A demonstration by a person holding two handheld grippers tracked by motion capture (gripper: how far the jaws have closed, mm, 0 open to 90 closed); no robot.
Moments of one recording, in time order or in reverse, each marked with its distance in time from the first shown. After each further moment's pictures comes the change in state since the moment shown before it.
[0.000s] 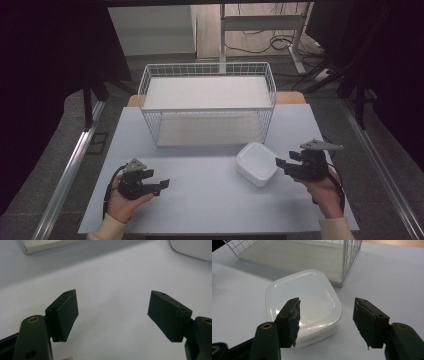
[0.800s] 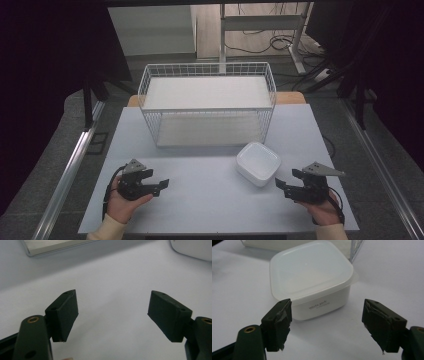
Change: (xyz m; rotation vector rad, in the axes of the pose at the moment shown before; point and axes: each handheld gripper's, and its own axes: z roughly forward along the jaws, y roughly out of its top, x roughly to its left) left arm 0.000 -0.002 -0.001 -0.013 0.010 0.011; right arm 0.005 -0.062 -0.002 -0.036 0.025 -0.006
